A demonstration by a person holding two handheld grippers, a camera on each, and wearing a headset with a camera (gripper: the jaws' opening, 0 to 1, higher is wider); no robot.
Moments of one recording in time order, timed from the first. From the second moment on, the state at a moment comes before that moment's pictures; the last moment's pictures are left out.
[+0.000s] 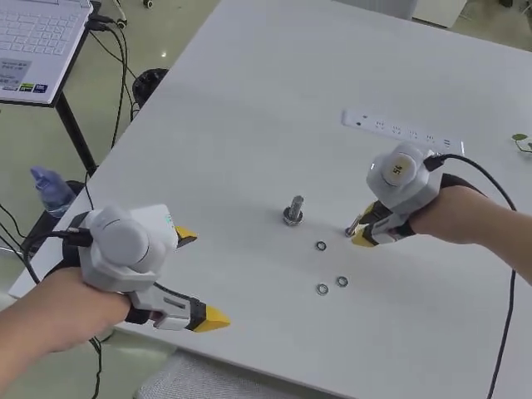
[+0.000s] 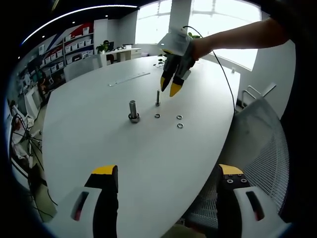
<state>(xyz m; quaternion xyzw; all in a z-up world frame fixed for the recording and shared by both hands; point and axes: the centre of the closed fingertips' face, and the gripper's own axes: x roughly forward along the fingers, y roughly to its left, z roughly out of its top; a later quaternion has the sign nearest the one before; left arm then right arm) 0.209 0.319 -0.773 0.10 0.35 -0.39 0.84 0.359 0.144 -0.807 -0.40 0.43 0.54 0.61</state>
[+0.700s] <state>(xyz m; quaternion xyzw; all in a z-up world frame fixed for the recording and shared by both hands) 0.204 0.323 -0.776 0.10 0.35 -0.39 0.85 0.313 0.140 -0.833 -0.39 0.44 0.56 0.59</state>
